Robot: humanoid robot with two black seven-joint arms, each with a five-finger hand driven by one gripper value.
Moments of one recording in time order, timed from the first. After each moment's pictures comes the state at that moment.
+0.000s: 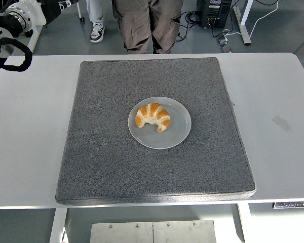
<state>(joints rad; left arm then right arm) -1.24 0.38 -0.48 -0.61 0.03 -0.13 0.02 -0.08 0.00 0.03 0.14 -0.05 0.02 0.35</state>
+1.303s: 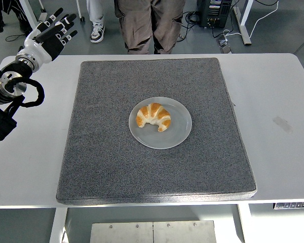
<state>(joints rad) -1.01 0.25 -0.76 -0.50 -0.04 -0.20 -0.06 -0.08 0.00 0.03 0.13 -0.05 0.01 0.35</state>
